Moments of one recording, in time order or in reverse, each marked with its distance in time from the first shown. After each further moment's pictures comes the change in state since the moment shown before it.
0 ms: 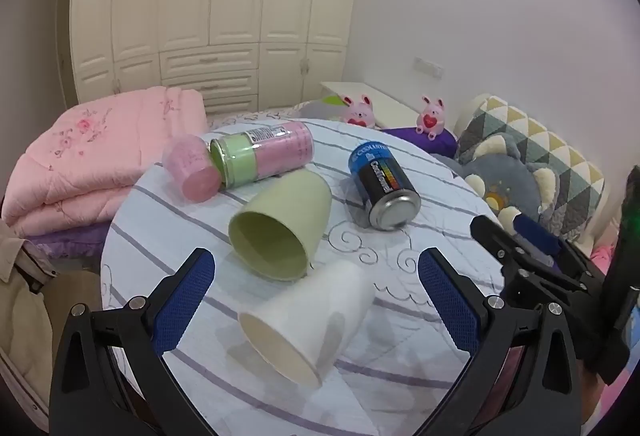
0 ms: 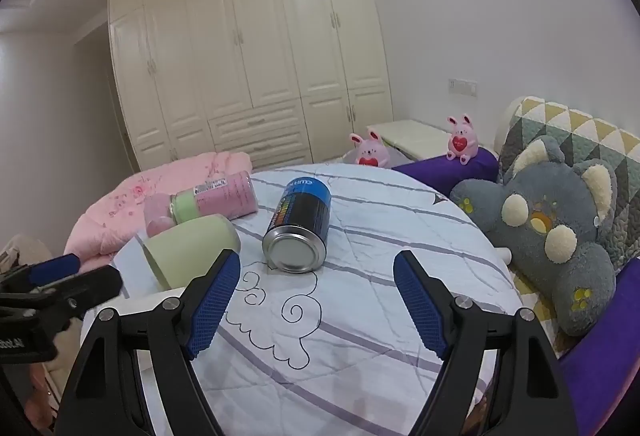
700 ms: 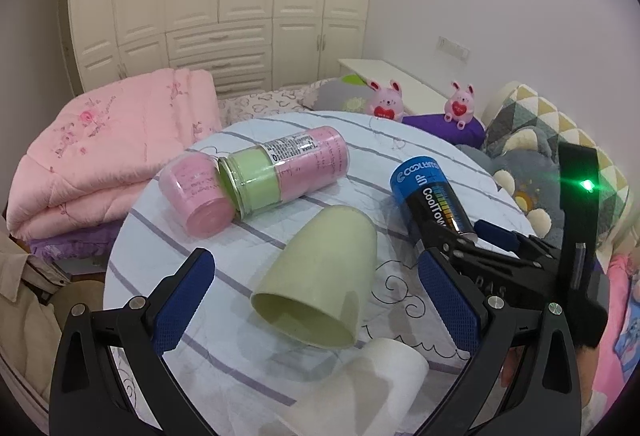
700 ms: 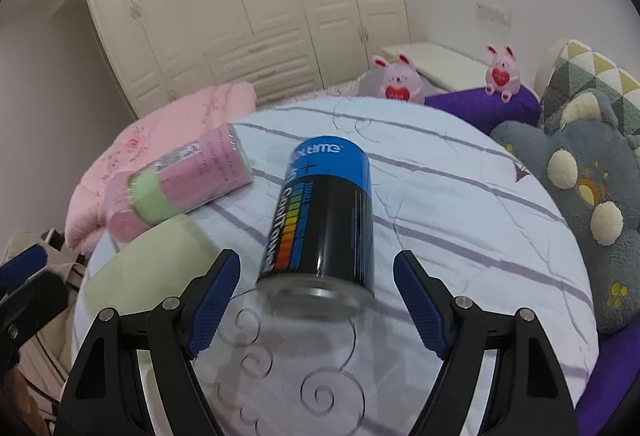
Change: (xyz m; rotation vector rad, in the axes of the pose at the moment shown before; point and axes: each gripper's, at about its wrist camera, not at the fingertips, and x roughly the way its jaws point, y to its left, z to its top) left arm 0.069 0.020 0.054 0.007 0.113 0.058; right arm 0.126 0.010 0.030 0.033 0.300 0.051
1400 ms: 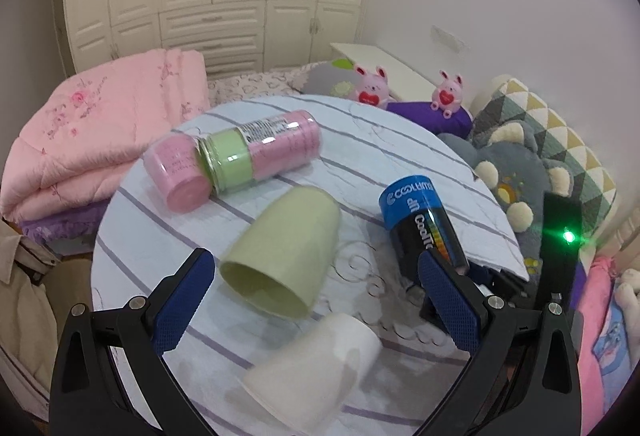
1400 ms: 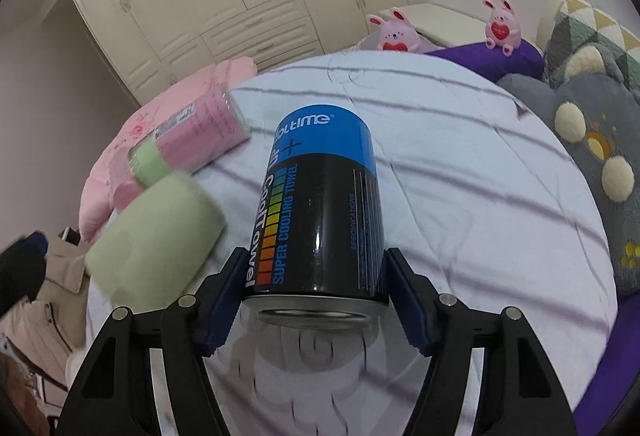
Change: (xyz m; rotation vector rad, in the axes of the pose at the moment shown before) left arm -0.018 -0.025 0.001 -0.031 0.079 -0.044; right arm -0.016 -0.017 -0.033 0.040 0.133 0.002
